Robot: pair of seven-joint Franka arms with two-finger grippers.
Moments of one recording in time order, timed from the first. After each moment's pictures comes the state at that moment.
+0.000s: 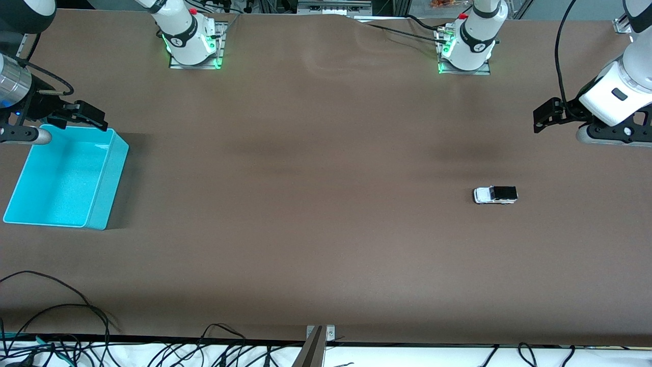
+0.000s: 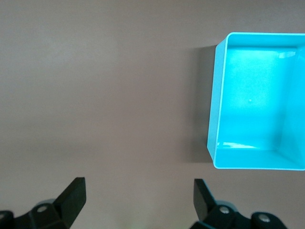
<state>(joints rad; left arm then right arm) 0.04 0.00 -0.11 -1.66 0.04 1.59 0.00 0.10 -0.02 -0.10 -1.74 0.00 1.64 0.04</state>
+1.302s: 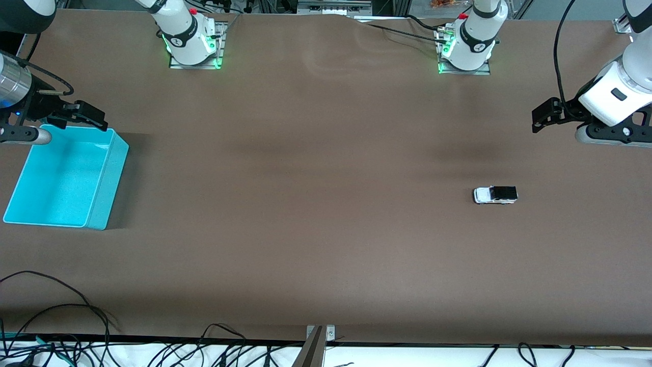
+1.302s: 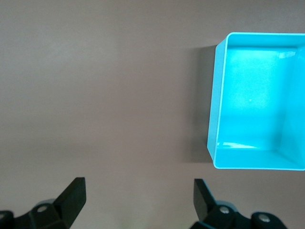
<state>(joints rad) 0.04 0.00 -0.11 -1.66 0.03 1.59 0.00 0.10 -0.02 -0.10 -1.74 0.00 1.64 0.04</state>
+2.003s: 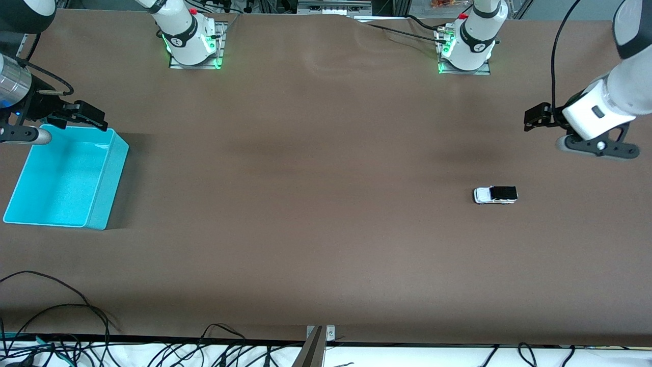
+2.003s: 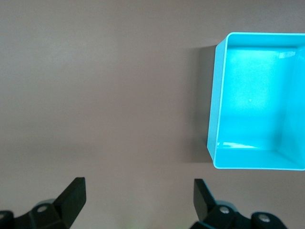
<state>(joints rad) 0.05 0.08 -0.11 -1.66 0.03 1.51 0.20 0.10 -0.02 -0.10 -1.74 0.00 1.64 0.04</state>
